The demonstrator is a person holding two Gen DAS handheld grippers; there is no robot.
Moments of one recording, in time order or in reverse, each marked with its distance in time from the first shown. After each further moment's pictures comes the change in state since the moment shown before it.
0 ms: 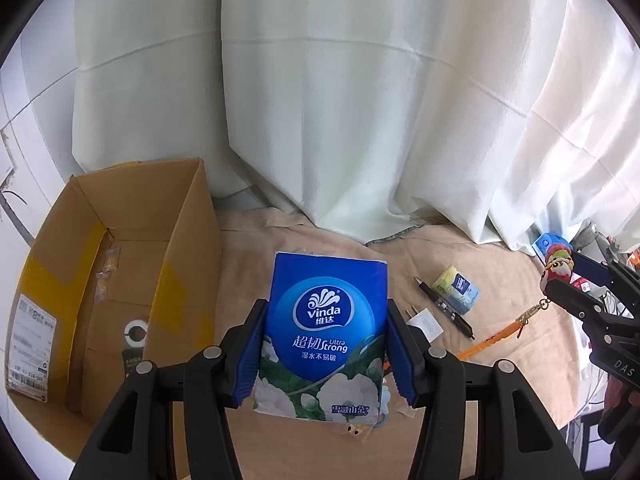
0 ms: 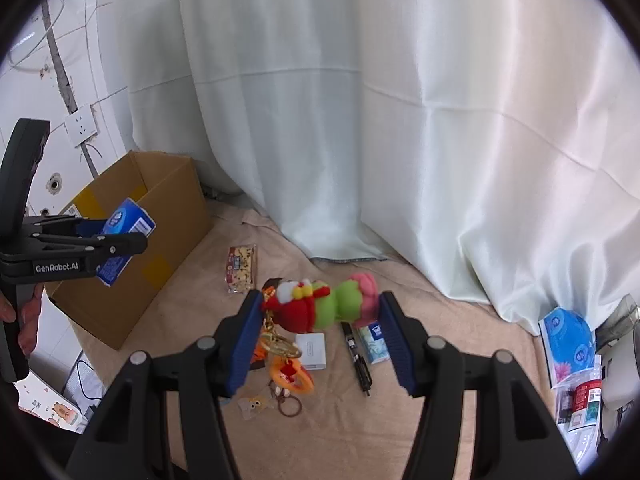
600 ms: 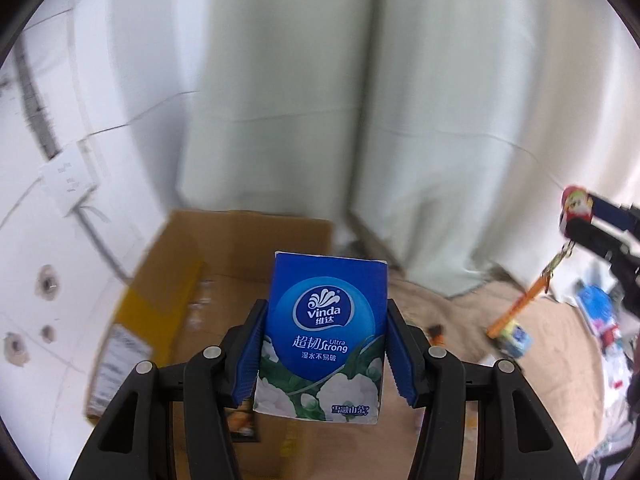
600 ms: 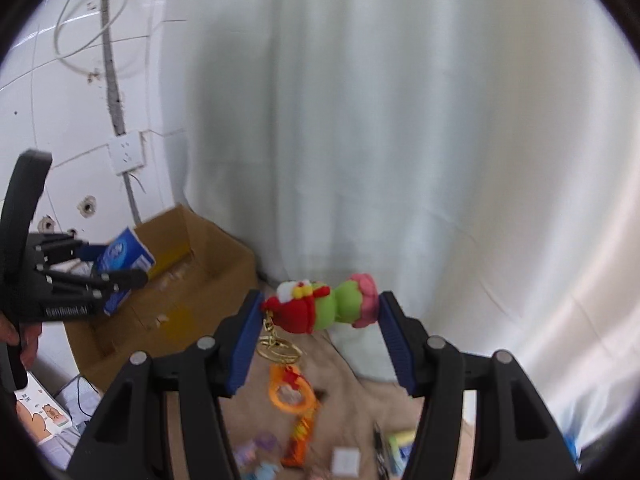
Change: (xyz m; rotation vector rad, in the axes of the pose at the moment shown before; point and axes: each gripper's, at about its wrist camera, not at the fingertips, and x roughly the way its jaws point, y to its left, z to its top) left arm -0.071 0.103 0.032 -0.087 -0.127 0.206; right arm 0.011 0.104 0.126 -0.216 -0.194 0.094
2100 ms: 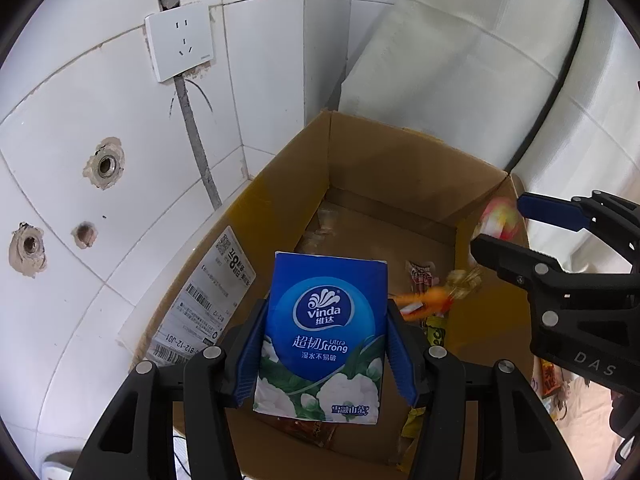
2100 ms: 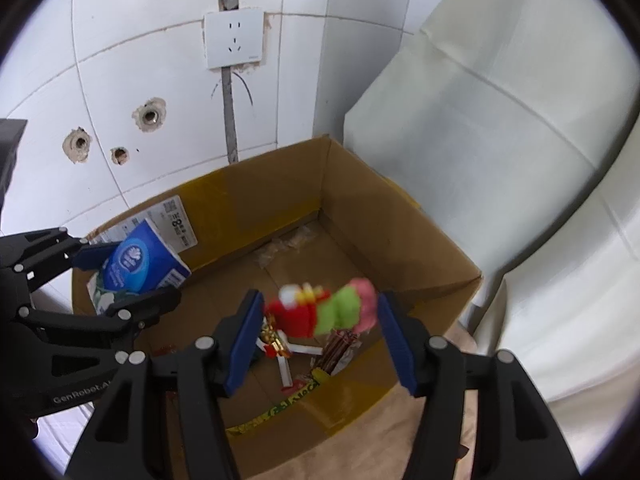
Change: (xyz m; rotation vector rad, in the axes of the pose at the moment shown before) left arm 0.052 0.141 -0.072 -0.224 0.133 0.144; right arm 0.173 0.184 0.010 -0.248 0.254 0.250
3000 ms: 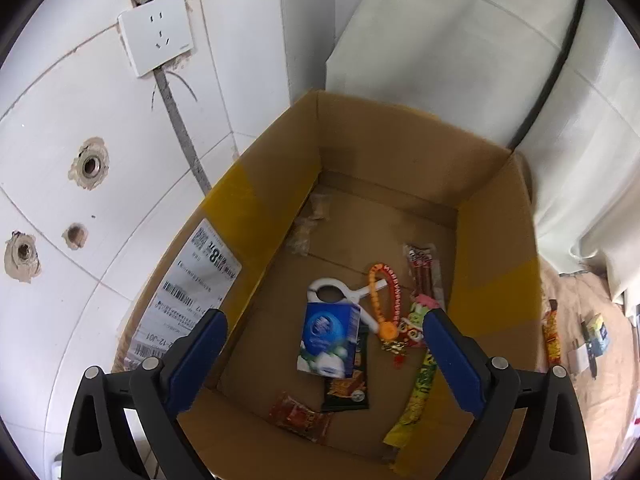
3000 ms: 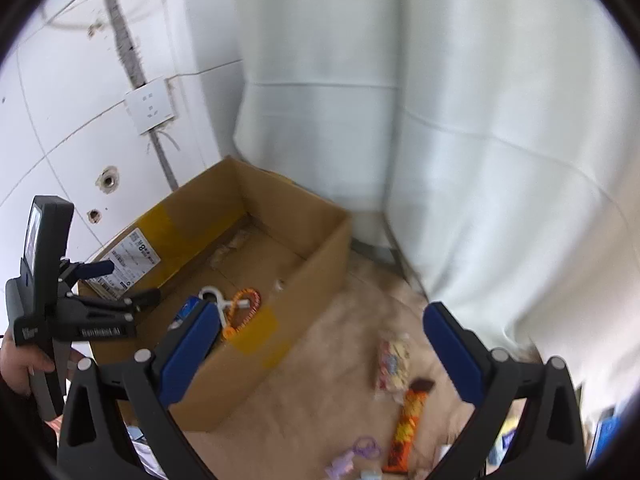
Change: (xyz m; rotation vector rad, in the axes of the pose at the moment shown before) left arm 0.016 -0.023 0.008 0.038 0.066 0.028; right arm -0.088 -0.107 -0.074 0.296 -0.057 -0.033
